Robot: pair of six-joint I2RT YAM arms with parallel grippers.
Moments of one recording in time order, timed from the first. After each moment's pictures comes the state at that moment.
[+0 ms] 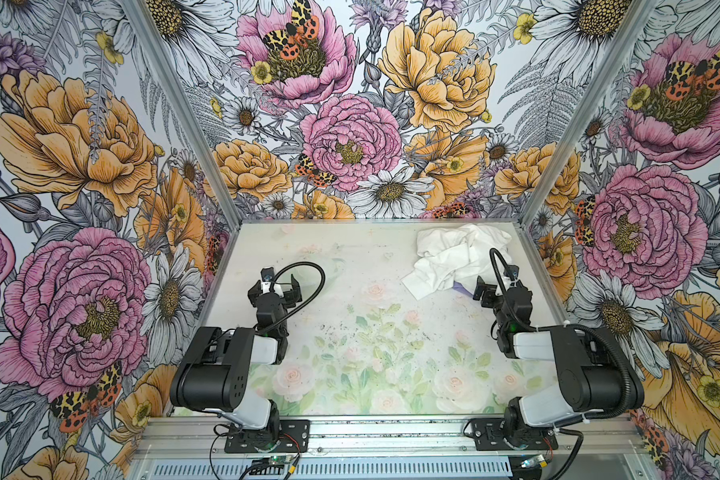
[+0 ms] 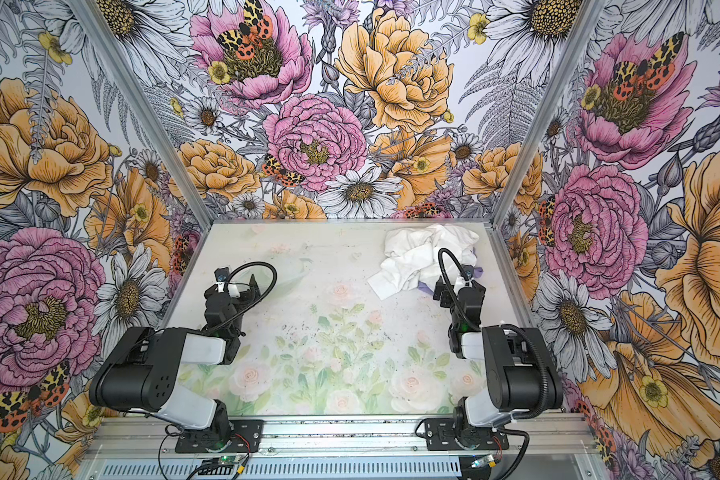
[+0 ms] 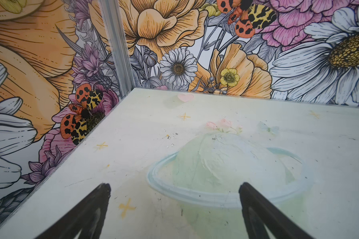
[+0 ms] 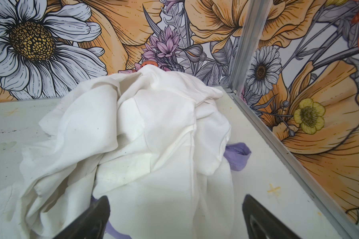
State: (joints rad) left arm -0.07 1.50 0.29 1.06 -0.29 -0.03; right arm -0.04 1.46 0.34 0.85 0.10 0.04
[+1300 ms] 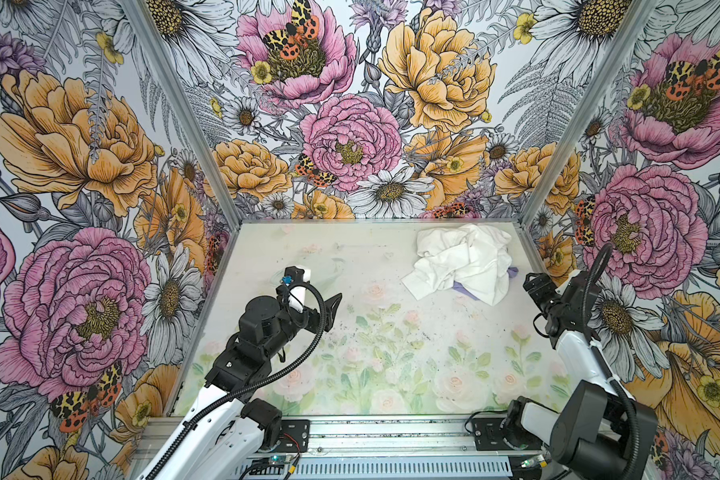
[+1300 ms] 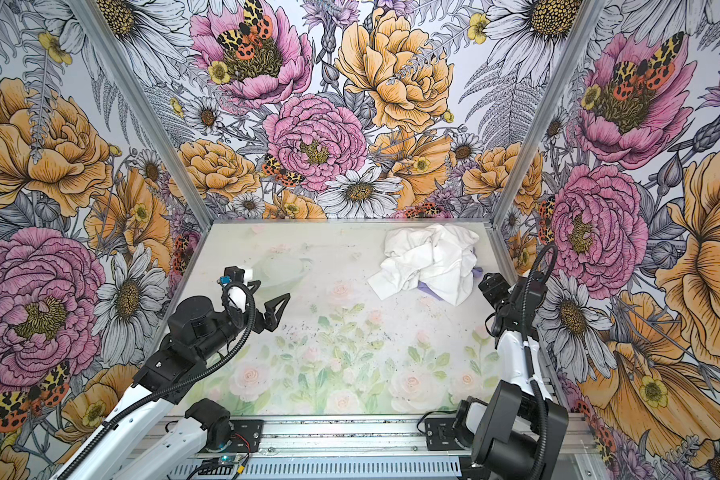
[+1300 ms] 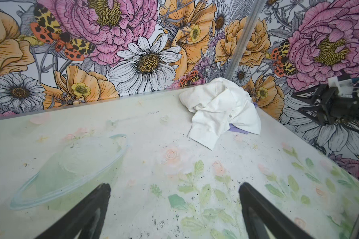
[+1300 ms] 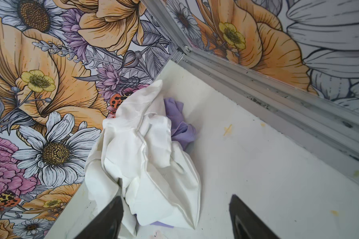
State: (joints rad) left arm -0.46 0.62 0.65 -0.26 0.10 -0.13; right arm -0.49 1.19 0.61 0.04 -0.31 0.66
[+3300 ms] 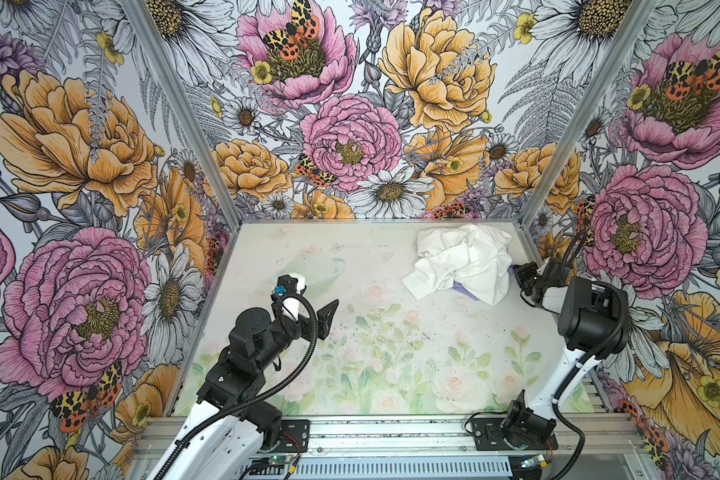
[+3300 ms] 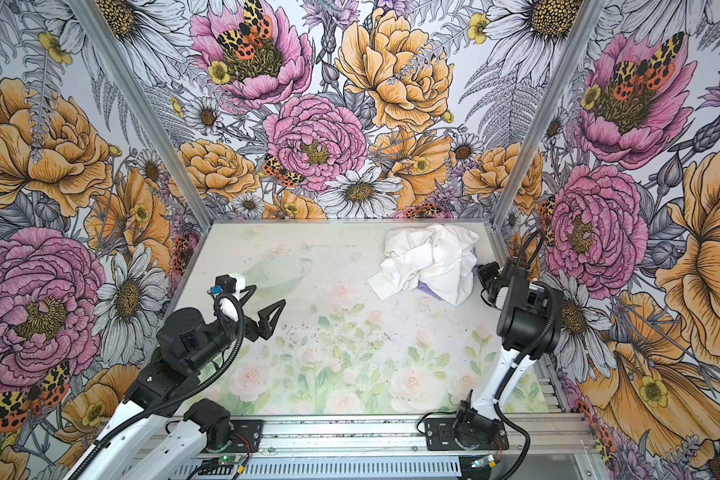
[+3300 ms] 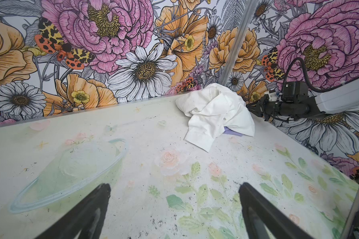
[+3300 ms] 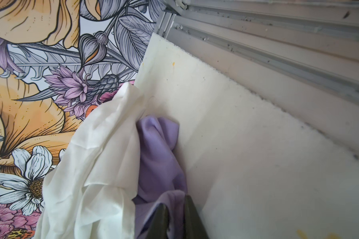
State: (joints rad) left arm -0.45 0.52 0.61 -0.27 0.10 -0.13; right arm -0.45 1.97 0.96 0.45 -0.43 0.85
